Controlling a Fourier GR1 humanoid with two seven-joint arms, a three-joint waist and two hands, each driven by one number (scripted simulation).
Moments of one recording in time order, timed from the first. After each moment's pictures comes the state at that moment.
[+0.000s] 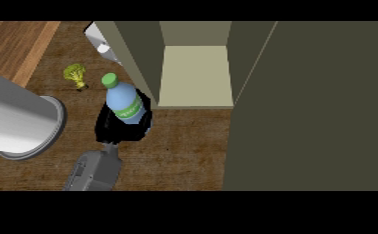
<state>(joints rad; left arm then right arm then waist) -0.23 0.01 -0.04 -1.24 0.46 -0.14 -0.21 0.58 -0.06 0.33 -2.16 -0.21 0.17 -0.17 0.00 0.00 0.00</state>
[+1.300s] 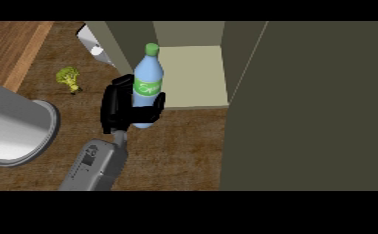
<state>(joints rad) -0.32 0.06 -0.19 -1.28 0.28 0.42 -0.18 0.53 -0.07 0.35 -2.11 -0.23 0.17 -0.17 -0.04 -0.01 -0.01</state>
